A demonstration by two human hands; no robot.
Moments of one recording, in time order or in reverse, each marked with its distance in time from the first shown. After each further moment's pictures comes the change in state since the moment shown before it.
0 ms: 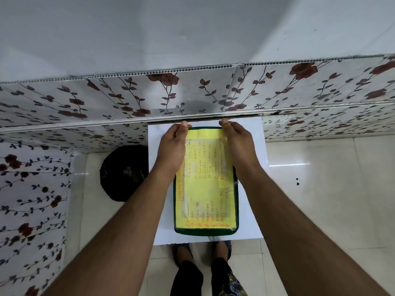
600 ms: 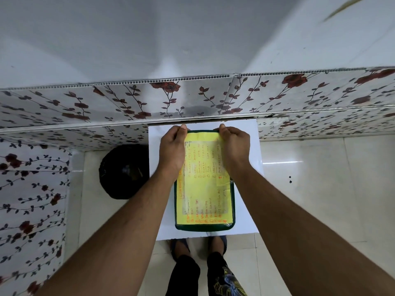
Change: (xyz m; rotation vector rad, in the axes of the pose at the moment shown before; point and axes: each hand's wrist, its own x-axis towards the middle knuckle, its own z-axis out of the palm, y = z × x) left_hand 0.007 -0.004 0.008 -0.018 0.094 0.046; right_hand 0.016 0.007 0.010 0.000 0.145 0.031
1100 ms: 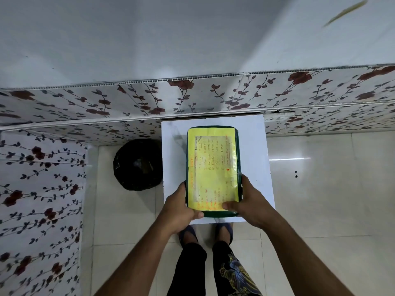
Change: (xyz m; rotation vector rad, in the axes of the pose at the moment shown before) left_hand -0.124 -0.046 -0.064 0.423 -0.439 -0.298; right_hand -0.105 0.057 -0.076 -0.425 -0.577 0.140
